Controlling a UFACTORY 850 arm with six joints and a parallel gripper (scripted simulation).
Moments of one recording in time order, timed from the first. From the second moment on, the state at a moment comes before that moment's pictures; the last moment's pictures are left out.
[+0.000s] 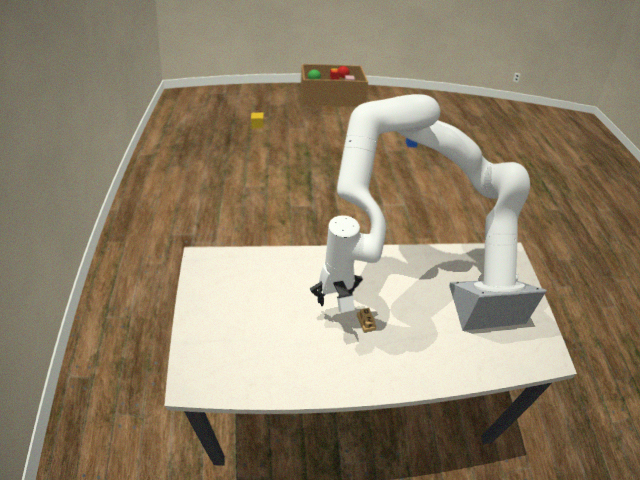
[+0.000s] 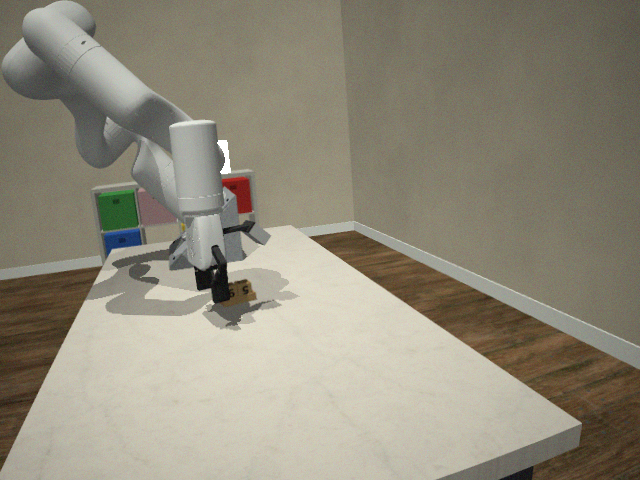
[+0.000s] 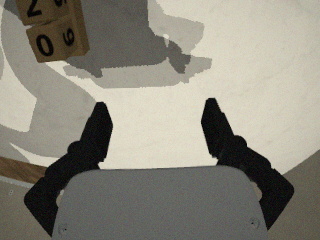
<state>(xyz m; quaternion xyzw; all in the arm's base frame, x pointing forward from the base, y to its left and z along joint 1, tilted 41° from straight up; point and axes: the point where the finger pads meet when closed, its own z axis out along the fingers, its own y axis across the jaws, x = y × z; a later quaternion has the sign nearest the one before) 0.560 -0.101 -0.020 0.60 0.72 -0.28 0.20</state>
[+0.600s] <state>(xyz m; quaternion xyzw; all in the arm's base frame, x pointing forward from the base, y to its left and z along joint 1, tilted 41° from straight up) 0.560 -0.103 -0.019 0.48 0.80 -0.31 0.16</state>
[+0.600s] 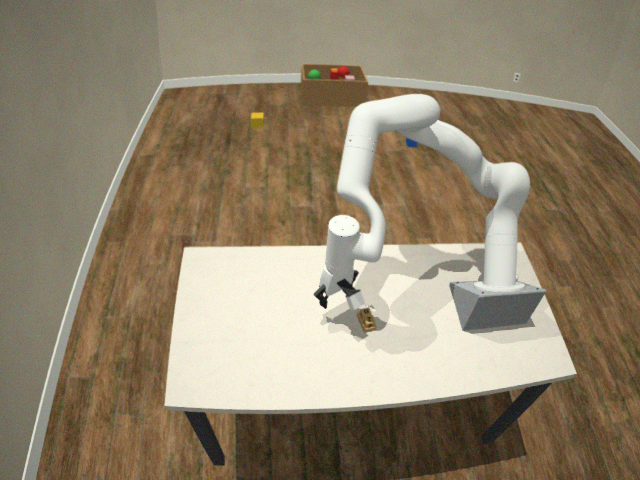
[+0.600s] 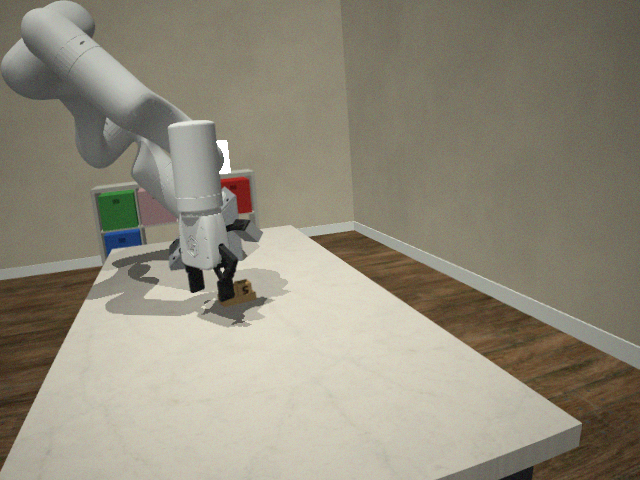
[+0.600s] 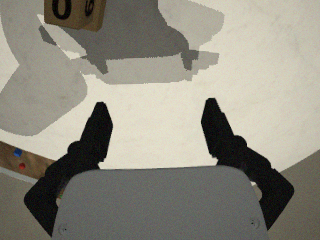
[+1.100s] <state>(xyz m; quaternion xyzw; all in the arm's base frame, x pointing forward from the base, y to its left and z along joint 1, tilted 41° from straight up) 0.559 -0.104 -0.017 0.36 0.86 -0.33 0.11</state>
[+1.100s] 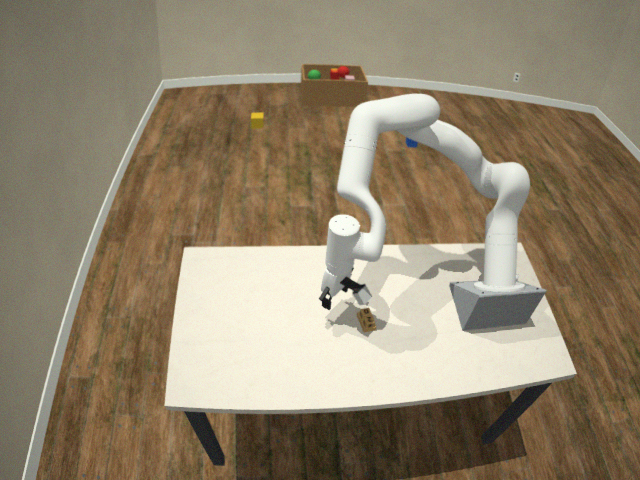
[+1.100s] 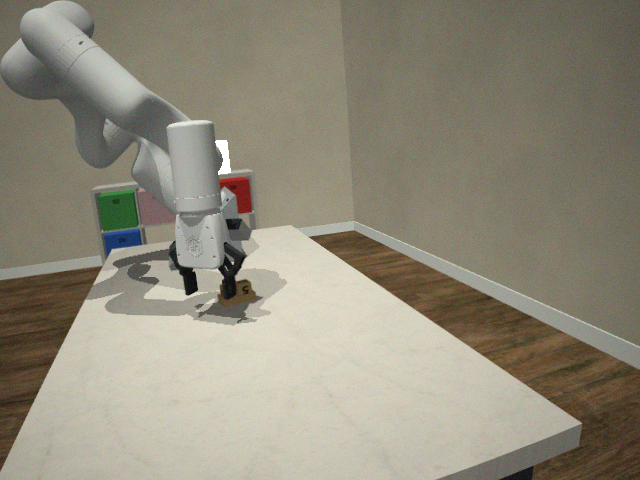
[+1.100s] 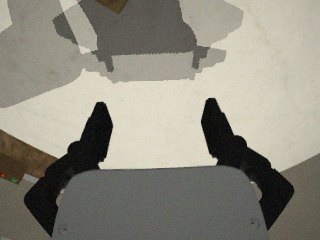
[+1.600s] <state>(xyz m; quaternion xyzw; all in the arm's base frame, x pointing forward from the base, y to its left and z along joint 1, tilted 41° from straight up) 0.559 -0.106 -0.016 0.23 0.91 -0.34 0.06</state>
